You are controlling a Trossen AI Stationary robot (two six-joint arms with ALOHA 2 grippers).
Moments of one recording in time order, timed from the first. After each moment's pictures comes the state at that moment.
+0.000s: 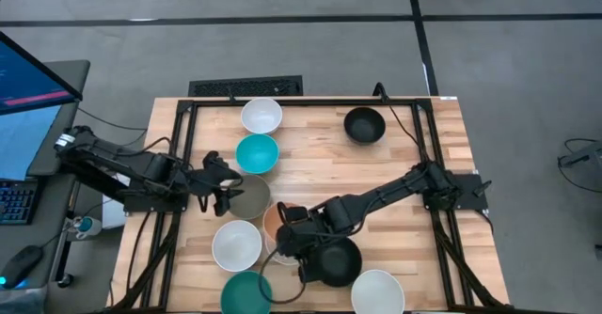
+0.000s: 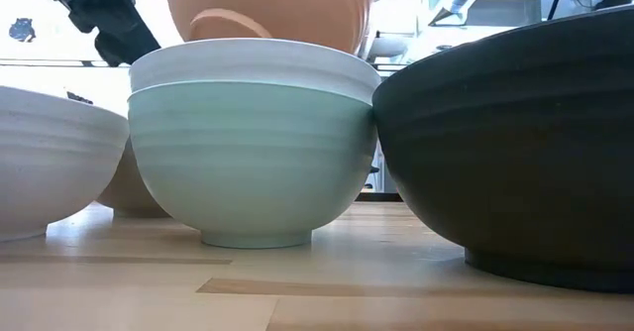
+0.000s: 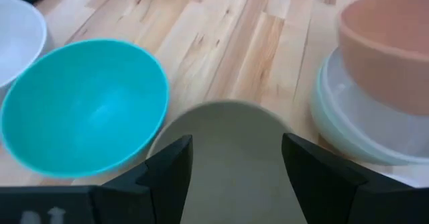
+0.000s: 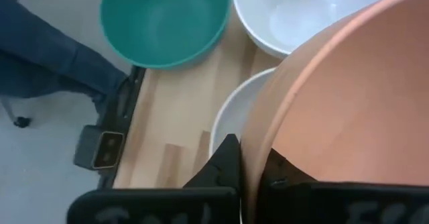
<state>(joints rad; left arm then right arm) -0.31 0.84 0.67 -0.60 -0.41 -0.54 0.41 2.15 2.09 -0.95 -0.08 0.15</state>
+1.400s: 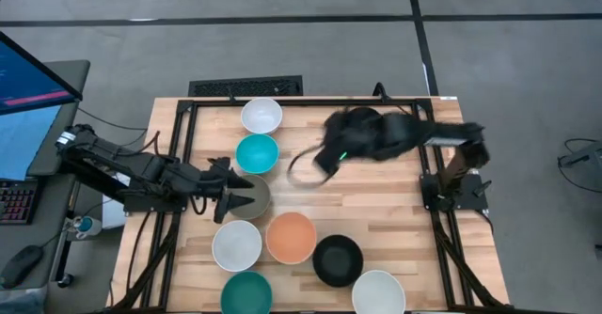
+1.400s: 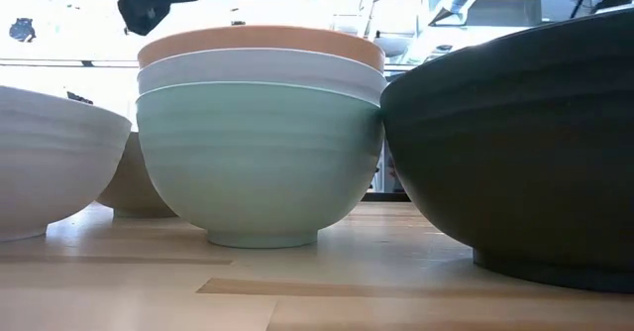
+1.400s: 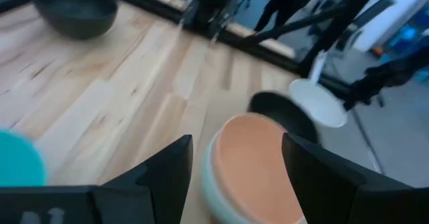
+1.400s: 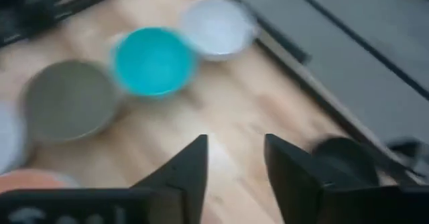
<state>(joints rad) -0.34 0.84 0.67 -0.18 -0.29 -0.54 0.12 1.75 2.09 -1.42 0.58 0.62</state>
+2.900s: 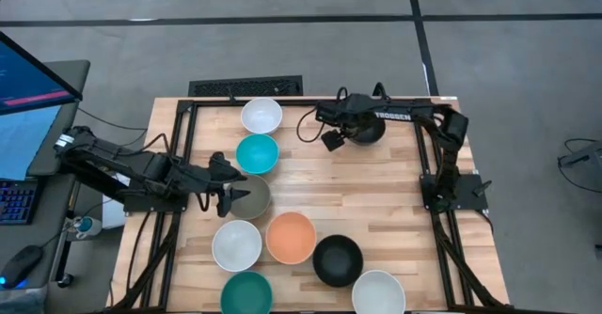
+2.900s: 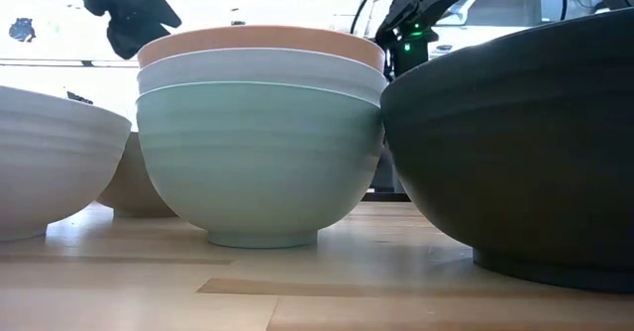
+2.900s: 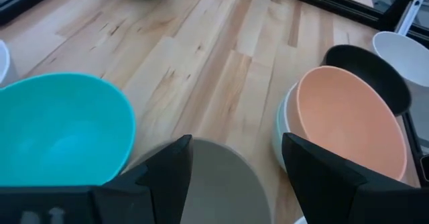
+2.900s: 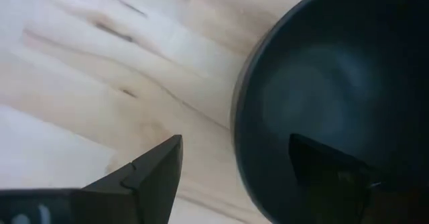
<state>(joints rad) -0.30 0.84 0.67 -0.44 -0.36 -0.53 -0.42 1.90 1.45 -1.08 0.23 0.58</state>
